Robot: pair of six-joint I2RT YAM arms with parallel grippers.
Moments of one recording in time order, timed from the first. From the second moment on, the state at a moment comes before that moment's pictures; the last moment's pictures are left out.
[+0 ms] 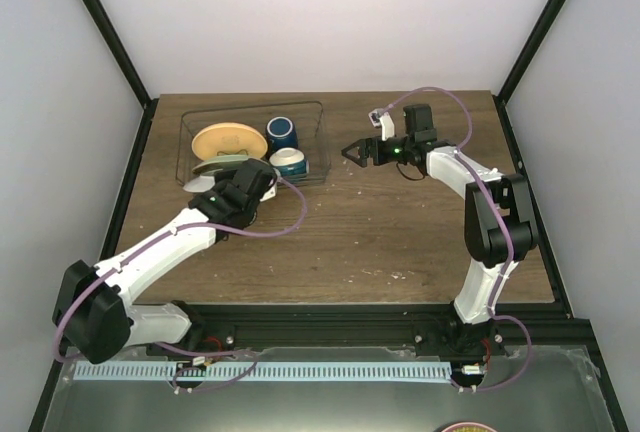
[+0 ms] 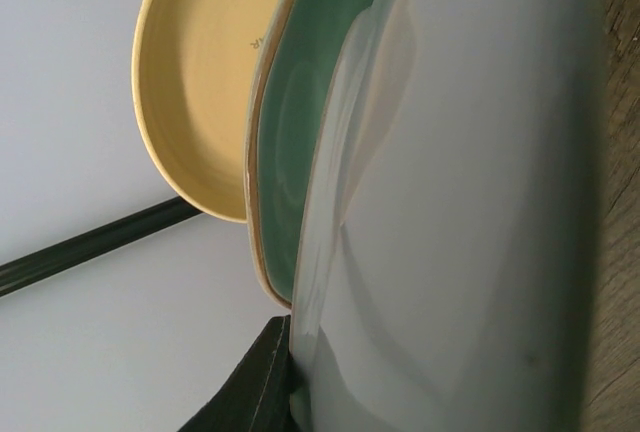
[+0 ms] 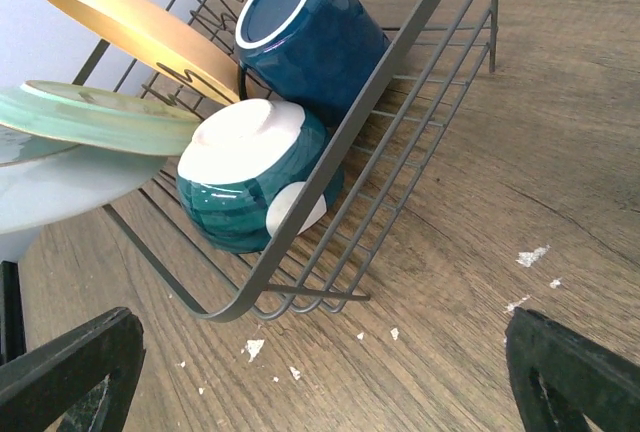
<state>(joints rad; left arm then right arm) -0.65 1.26 0.94 -0.55 -0.87 1.02 0.22 1.83 1.26 -0.13 -0.78 0.11</state>
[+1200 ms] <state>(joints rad) -0.64 1.32 1.11 -0.71 -0.71 0.79 0.22 1.85 1.26 -0.19 -0.77 0.09</state>
